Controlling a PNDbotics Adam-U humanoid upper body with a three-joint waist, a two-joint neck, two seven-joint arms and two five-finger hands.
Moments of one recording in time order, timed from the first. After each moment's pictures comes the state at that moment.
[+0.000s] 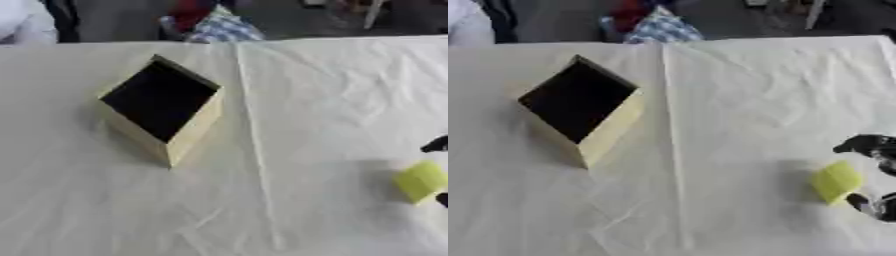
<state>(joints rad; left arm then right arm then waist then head) -0.09 0.30 0.09 -1.98 0.12 -0.34 0.02 0.34 -0.96 -0.19 -1.99 0.60 -0.05 0.41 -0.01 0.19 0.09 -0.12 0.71</state>
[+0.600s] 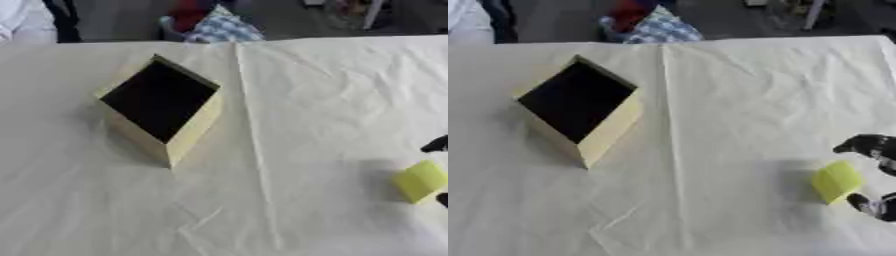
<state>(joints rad) -0.09 0.30 0.09 -1.98 0.12 -0.34 0.02 0.33 -0.96 -0.19 -1.99 0.60 -0.04 0.42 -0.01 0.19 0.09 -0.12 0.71</state>
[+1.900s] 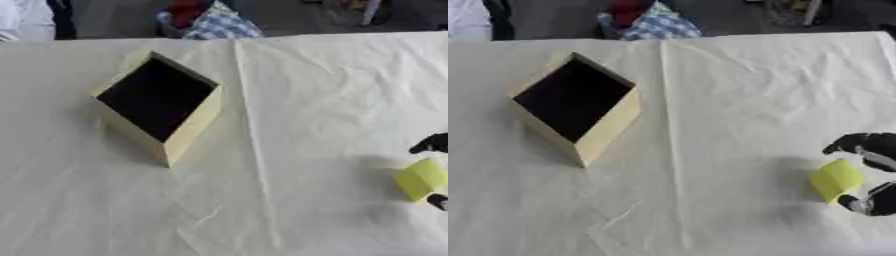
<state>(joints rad) -0.10 0.30 0.08 -1.98 0.13 -0.33 0.01 0.27 -1.02 -0.13 -1.99 0.58 0.07 0.56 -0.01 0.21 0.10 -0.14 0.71</state>
